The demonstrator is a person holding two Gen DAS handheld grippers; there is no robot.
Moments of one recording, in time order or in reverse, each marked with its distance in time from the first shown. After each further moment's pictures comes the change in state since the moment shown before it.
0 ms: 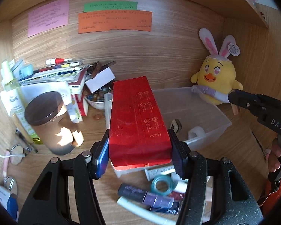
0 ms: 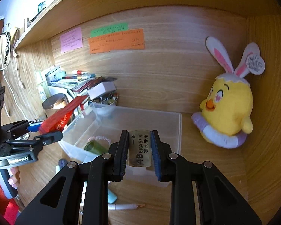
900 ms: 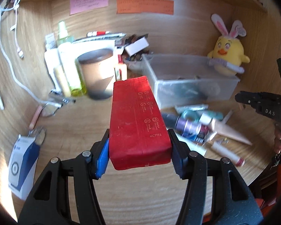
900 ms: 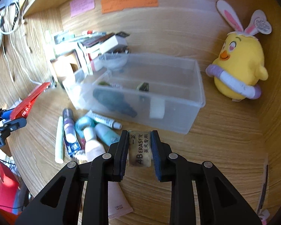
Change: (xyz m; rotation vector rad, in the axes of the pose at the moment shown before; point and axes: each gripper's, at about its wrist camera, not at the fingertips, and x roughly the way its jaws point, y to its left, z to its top) left arm -0.079 0.036 -0.098 -0.024 0.061 0.161; right arm 0.004 0.022 -0.080 -0.021 0.177 0.054
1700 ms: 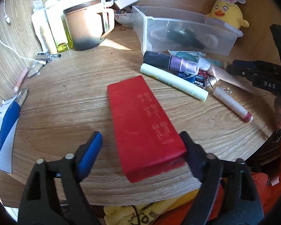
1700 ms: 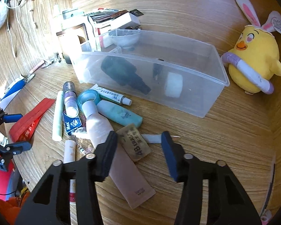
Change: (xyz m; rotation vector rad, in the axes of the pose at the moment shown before) left arm 0.026 -0.008 -0.065 0.013 0.250 -0.041; right arm 0.026 0.017 -0.021 -0.101 0.120 0.024
